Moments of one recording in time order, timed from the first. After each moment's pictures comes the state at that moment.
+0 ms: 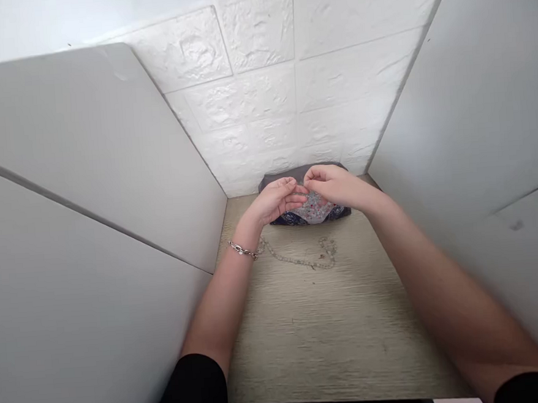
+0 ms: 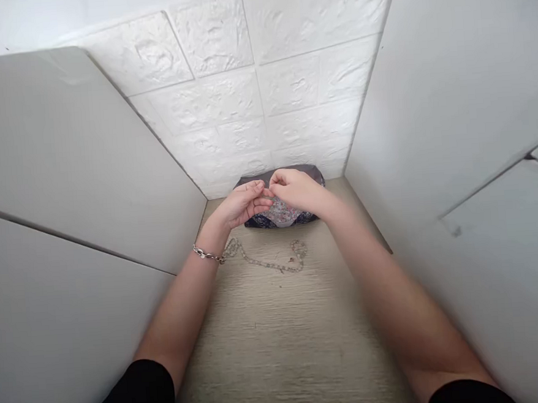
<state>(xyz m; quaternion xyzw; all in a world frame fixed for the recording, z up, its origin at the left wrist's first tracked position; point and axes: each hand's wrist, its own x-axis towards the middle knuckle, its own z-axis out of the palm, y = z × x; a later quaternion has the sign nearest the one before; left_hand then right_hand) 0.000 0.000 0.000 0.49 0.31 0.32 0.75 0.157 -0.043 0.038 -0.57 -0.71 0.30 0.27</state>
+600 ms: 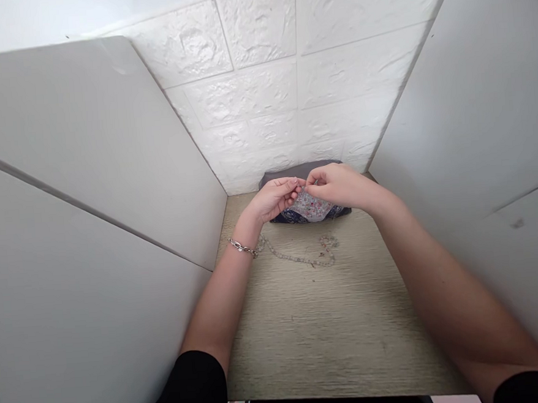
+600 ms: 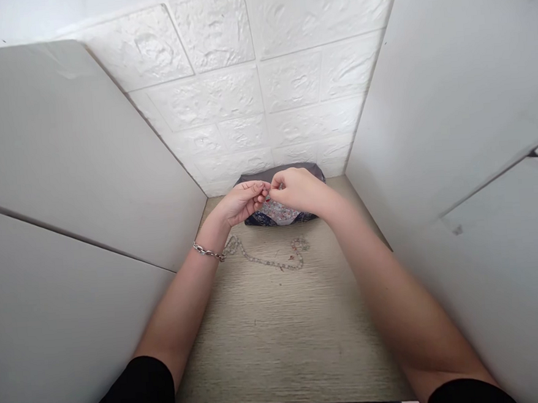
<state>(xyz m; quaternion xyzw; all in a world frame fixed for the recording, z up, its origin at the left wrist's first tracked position) -0.002 0.003 -0.005 0.51 0.28 0.32 0.75 0.155 -0.054 0.050 -0.59 -0.75 0.24 0.20</state>
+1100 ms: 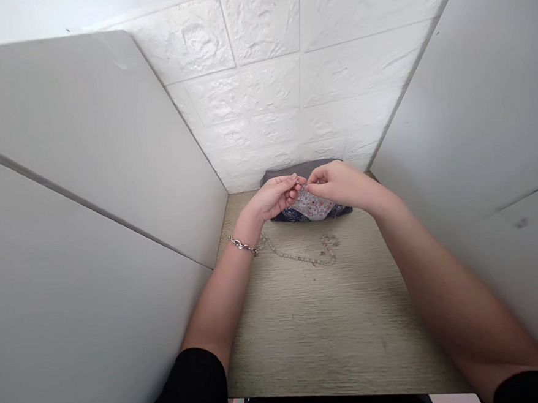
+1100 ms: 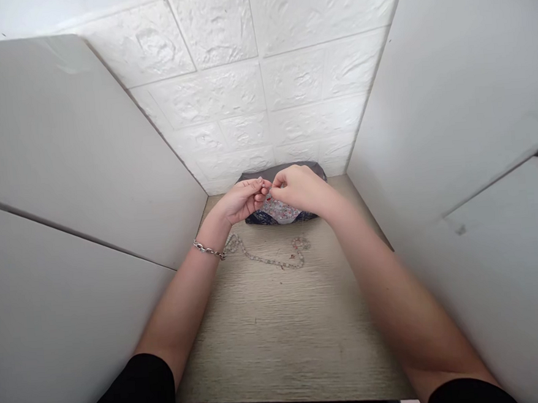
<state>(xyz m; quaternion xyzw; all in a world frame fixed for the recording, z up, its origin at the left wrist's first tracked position) -0.003 0.003 -0.004 0.48 0.27 0.33 0.76 0.154 -0.054 0.049 -0.59 -0.74 0.23 0.21</state>
